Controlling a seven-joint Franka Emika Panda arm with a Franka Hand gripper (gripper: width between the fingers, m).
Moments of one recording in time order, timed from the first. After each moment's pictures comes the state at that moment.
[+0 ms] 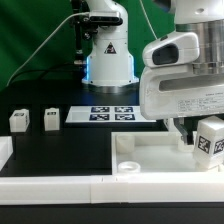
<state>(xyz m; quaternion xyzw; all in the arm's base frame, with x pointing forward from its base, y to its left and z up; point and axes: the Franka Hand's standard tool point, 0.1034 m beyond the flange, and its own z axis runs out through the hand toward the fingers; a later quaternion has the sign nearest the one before) 0.635 0.122 0.069 -0.99 0.07 0.00 0.08</state>
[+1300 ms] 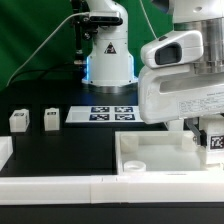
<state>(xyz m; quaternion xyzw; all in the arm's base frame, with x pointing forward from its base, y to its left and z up) 0.639 0.117 0.069 -1.00 0.02 -0.02 0.08</state>
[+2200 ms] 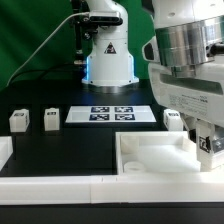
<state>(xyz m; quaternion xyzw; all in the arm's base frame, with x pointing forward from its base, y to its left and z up) 0.638 0.102 0.065 -0.80 0.59 0.03 0.10</state>
